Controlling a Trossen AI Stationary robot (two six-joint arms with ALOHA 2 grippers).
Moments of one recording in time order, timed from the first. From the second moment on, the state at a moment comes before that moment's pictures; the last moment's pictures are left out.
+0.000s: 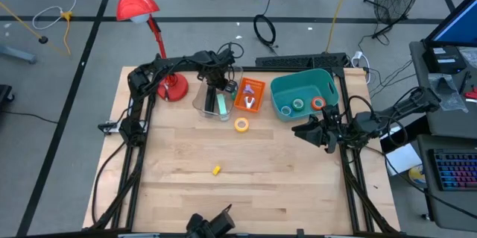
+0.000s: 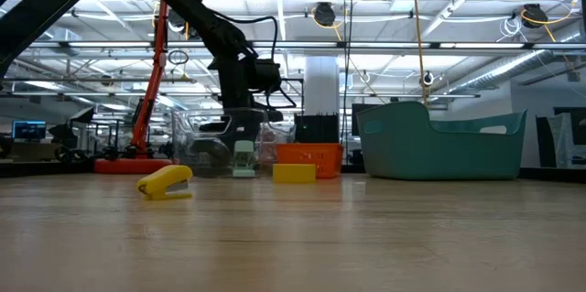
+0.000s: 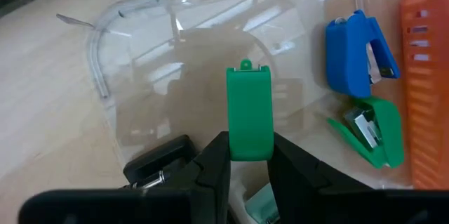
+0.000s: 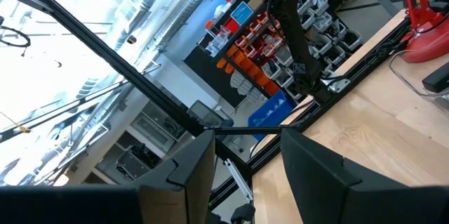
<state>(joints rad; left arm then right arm) 0.65 2.09 1.54 -0.79 0.06 -0.43 0.42 0.66 0.51 0.29 0.39 0.82</state>
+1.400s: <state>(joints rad) 0.22 1.94 1.79 -1.15 0.03 -0.44 0.42 0.66 0.51 0.30 0.36 0.83</state>
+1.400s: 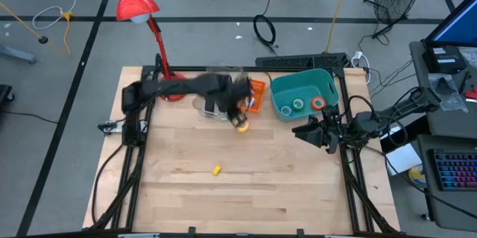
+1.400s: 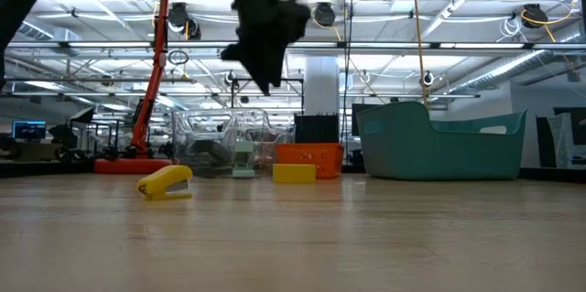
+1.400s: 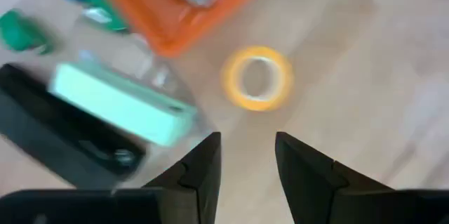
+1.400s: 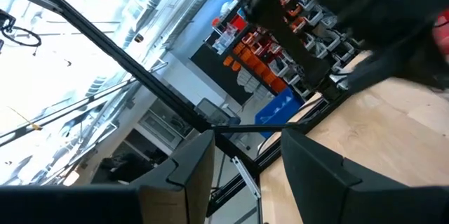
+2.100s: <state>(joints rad) -0.37 1.91 1.69 -1.18 -0.09 -1.00 0.42 0.66 0.51 0.26 0.33 0.90</state>
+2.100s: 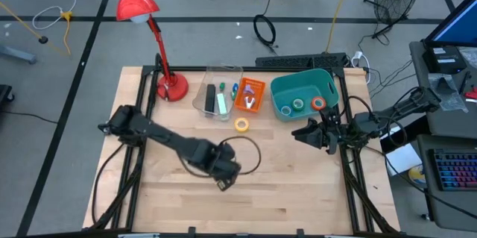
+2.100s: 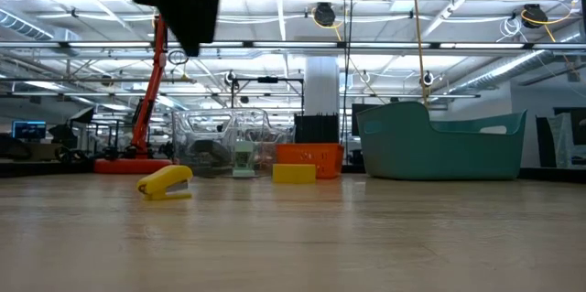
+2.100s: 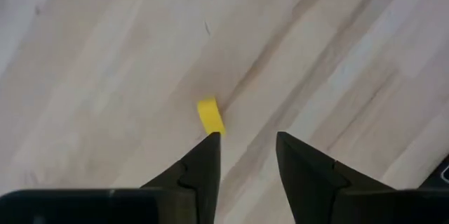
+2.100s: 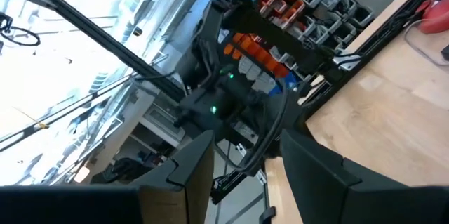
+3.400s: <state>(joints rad) -0.32 1.91 1.37 -0.89 -0.02 -0.99 0.42 0.66 0.51 0.25 0.29 0.94</state>
